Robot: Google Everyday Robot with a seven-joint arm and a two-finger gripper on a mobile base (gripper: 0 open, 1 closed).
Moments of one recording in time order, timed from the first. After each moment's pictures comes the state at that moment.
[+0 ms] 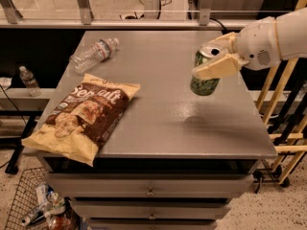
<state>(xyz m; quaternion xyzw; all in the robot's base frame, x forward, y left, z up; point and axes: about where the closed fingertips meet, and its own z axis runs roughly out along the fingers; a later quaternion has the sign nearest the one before) 0.549 -0.127 0.960 -0.53 0.69 0.22 0.44</state>
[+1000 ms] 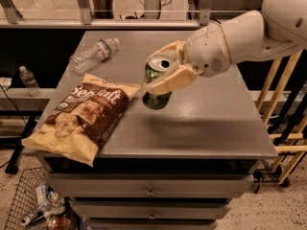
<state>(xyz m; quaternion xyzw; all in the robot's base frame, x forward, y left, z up) 0.502 -0.010 0.959 -0.63 0.56 0.33 0.42</state>
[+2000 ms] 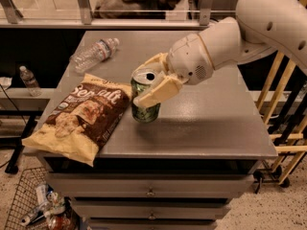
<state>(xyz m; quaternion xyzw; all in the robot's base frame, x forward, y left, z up) 0.484 0.020 0.937 -0.66 0.55 0.36 0.36</state>
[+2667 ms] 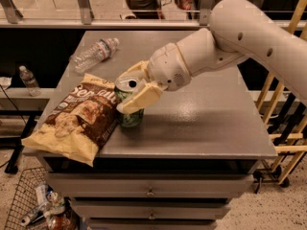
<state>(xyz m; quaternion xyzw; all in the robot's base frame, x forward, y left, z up) 0.487 0.057 0.914 -0.67 0.54 0.37 0.35</state>
